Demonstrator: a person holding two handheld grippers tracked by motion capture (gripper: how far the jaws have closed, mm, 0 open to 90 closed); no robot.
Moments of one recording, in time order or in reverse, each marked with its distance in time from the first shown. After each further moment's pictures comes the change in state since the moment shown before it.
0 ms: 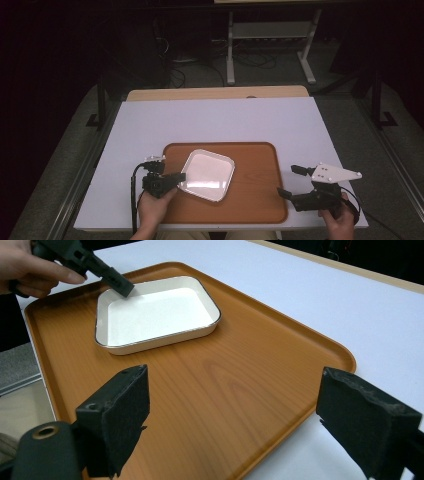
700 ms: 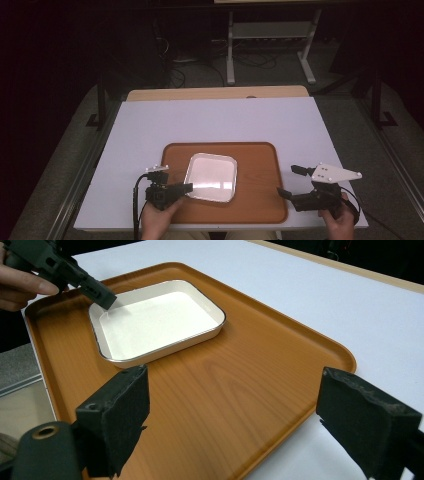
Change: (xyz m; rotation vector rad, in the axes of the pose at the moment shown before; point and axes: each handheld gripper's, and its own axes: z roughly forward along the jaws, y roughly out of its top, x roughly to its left) left arm -0.021 -0.022 -0.005 0.018 -0.083 -0.034; right arm 0.000 0.000 0.000 0.000 -0.001 0.001
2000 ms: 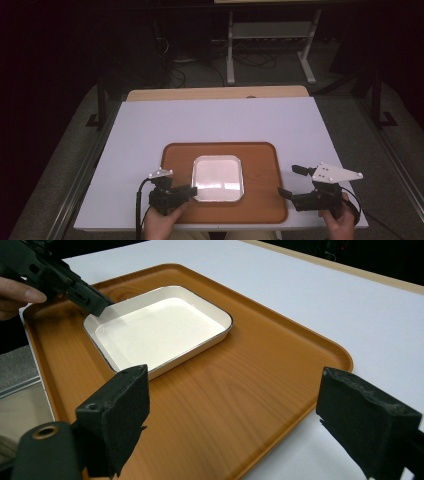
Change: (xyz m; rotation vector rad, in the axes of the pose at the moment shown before) left arm -0.011 -0.008 -0.001 -0.027 -0.021 0.058; right arm 0.000 0.000 -0.001 -0.004 -0.008 0.006
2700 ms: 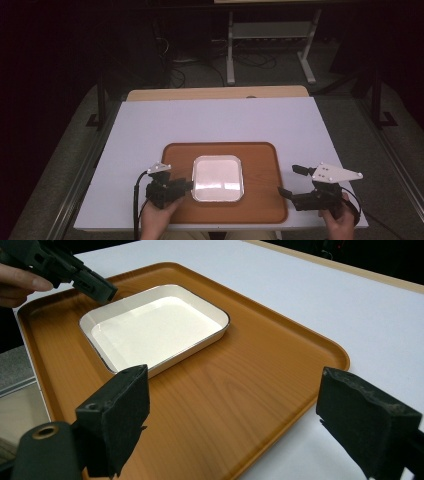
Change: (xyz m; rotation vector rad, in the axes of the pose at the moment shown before) left arm 0.008 0.014 -0.002 -0.017 0.036 0.092; right arm 0.000 0.000 0.000 0.003 -0.010 0.004
